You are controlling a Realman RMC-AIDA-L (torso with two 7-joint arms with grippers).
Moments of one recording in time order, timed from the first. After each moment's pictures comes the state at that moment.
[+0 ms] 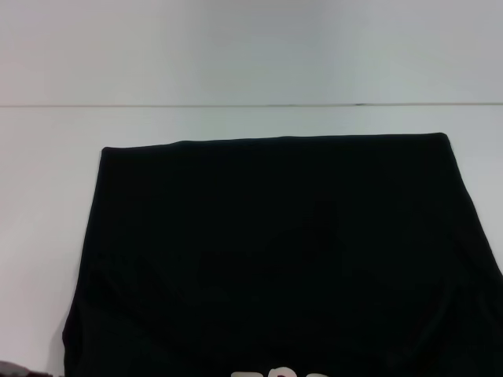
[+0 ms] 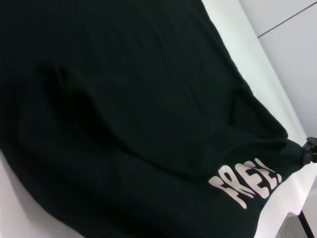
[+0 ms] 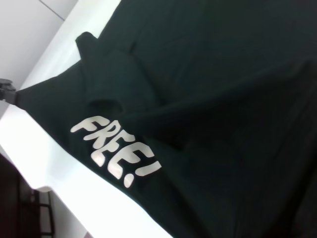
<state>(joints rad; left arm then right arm) -0.41 -2.06 0.30 0.96 2.62 2.07 -1.95 0.29 1.89 -0.46 -0.69 -2.47 -1.89 1.69</state>
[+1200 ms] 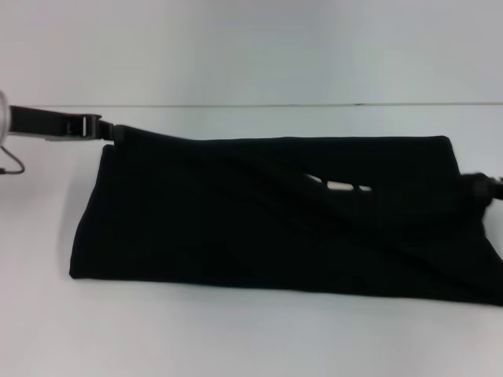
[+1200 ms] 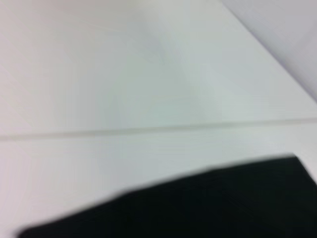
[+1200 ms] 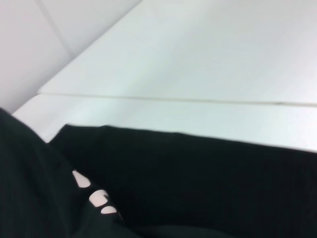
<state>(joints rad) -0.85 -1.92 0.33 0.66 2.57 1.38 -2.14 0.65 1.89 -0.29 -0.58 -2.42 -1.46 1.75</state>
